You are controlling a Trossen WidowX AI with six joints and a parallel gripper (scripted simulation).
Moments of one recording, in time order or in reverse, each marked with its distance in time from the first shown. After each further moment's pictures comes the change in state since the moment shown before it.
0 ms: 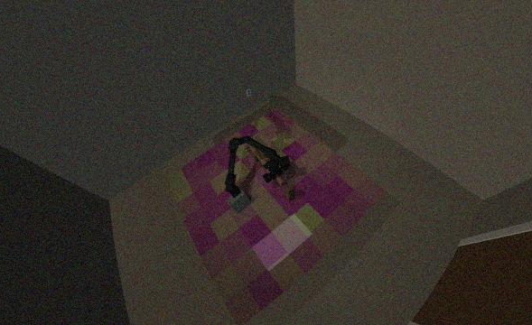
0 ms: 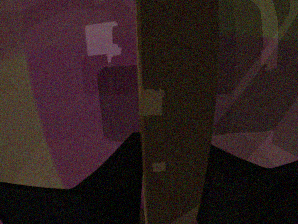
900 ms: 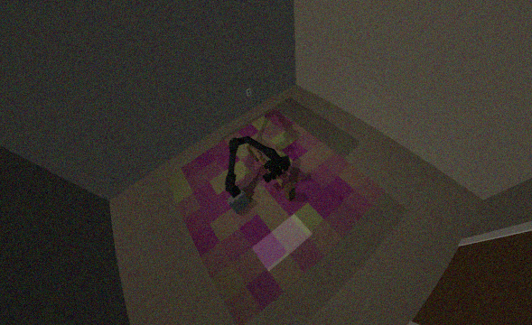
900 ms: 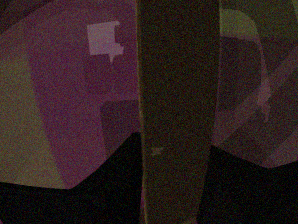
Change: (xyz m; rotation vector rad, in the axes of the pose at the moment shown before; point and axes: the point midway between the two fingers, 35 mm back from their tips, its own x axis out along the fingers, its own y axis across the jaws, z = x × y) arm 0.001 0.001 0.001 0.004 0.003 0.011
